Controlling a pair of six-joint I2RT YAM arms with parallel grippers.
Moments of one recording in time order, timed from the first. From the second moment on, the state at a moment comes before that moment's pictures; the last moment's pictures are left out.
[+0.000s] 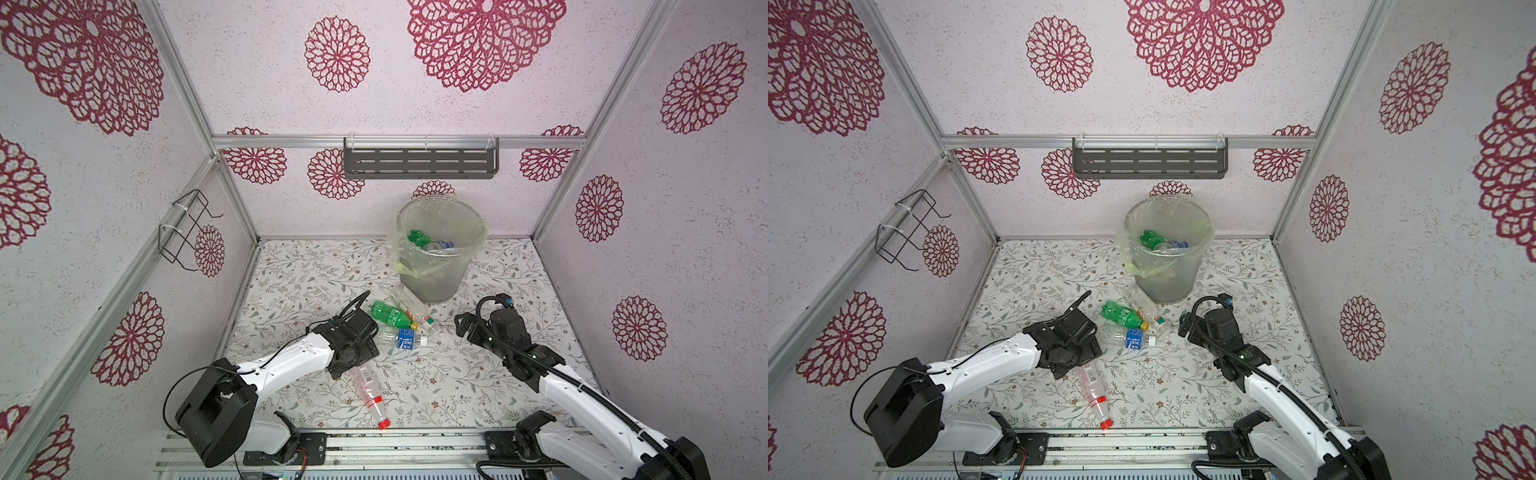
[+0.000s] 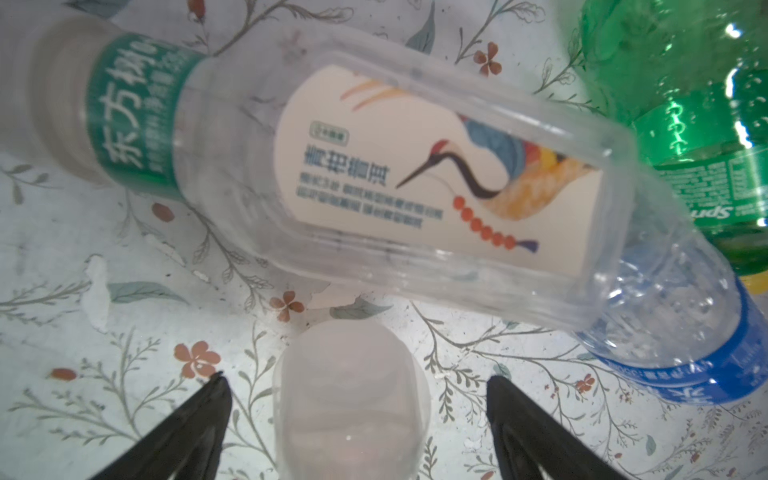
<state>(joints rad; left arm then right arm) -0.73 1.40 0.80 -0.69 -0.12 -1.19 0.47 0.93 0.54 -0.26 0.09 0.75</state>
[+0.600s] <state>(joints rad) -0.77 1.47 0.80 -0.65 -0.13 -1.19 0.47 0.93 0.54 -0.26 0.10 0.76</state>
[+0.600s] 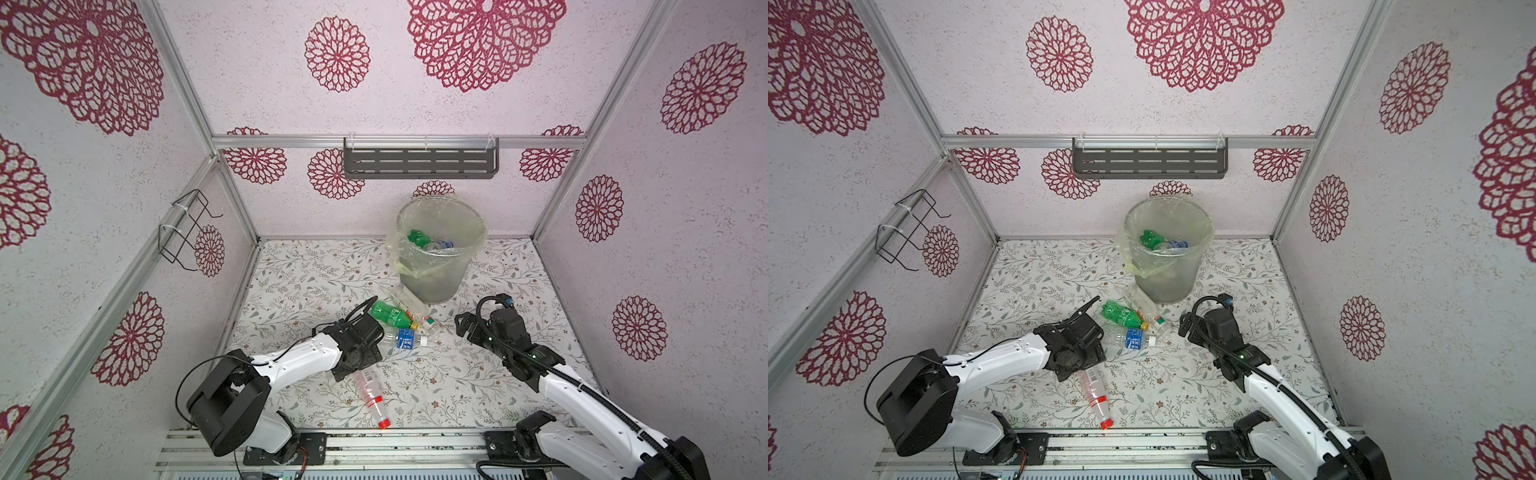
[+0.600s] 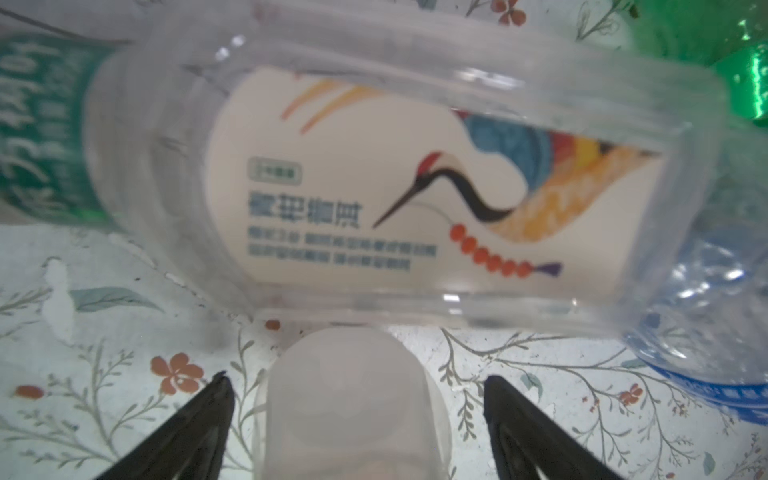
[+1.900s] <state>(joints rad) -0.80 1.52 0.89 -0.60 -0.12 -1.09 0.47 0.94 0.54 -0.26 0.10 0.76</state>
